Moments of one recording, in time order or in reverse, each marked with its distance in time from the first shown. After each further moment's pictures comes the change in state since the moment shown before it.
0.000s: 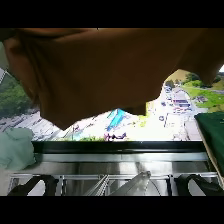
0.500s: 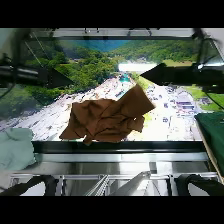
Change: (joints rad) left arm -0.147 -0.322 -0.308 0.037 0.005 0.104; right arm 0.261 -0.342 -0.156 -0.194 -0.094 0.040
